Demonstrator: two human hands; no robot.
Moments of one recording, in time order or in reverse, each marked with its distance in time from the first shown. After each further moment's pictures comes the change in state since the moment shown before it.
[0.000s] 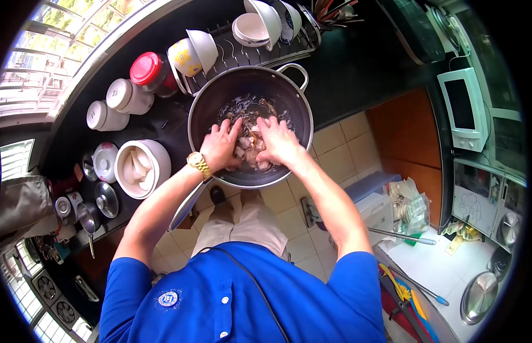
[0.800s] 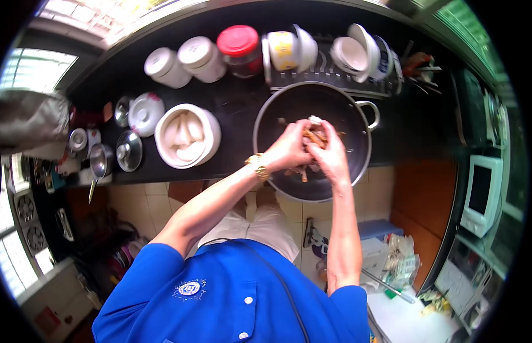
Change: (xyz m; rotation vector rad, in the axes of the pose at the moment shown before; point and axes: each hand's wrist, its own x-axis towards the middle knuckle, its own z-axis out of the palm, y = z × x) left_hand 0.008 0.010 0.004 -1.063 0.434 -0.022; right_hand 0.021 -0.034 0.000 1.001 0.287 -0.028
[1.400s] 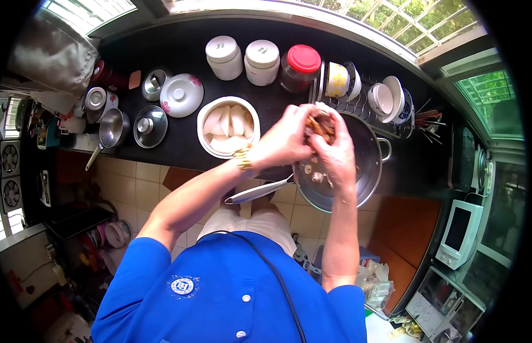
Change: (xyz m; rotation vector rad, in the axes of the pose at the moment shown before) left_hand -0.072 0.074 -0.161 0.015 0.174 0.140; right_hand -0.016 -0.159 0.112 0.162 -0.185 -0.168
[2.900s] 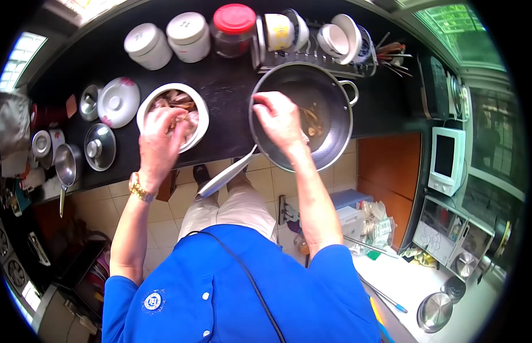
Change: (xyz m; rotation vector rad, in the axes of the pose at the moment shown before) left_hand -0.087 -0.067 -0.094 0.536 0.225 0.091; right_hand 0.002 0.087 0.000 -0.636 0.116 -0.144
